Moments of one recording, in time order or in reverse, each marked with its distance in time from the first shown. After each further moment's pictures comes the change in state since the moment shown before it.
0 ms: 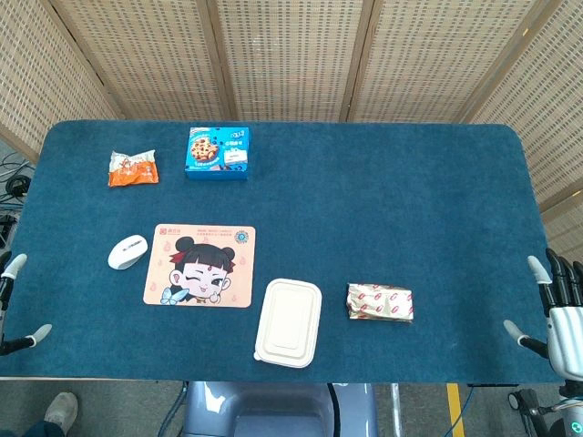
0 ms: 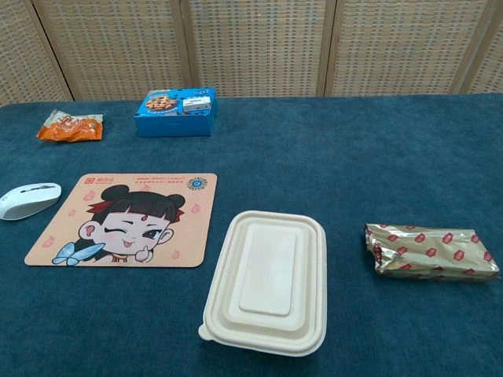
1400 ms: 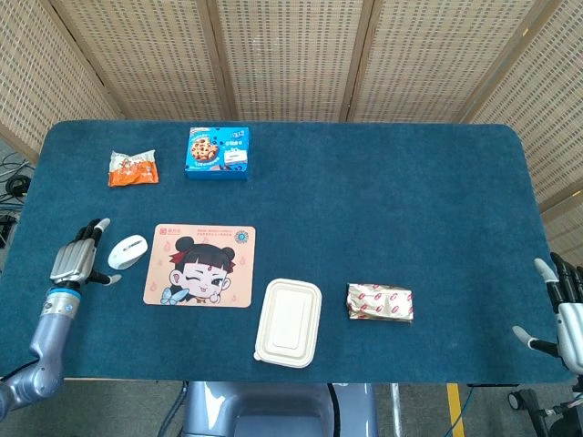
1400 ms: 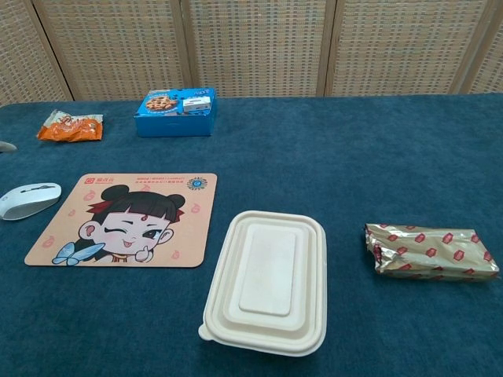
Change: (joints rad) left arm -0.459 -0.439 -0.185 0.583 -0.552 -0.641 0.052; right arm 0.023 0.101 -0.019 -0.037 0.107 -0.159 0.098
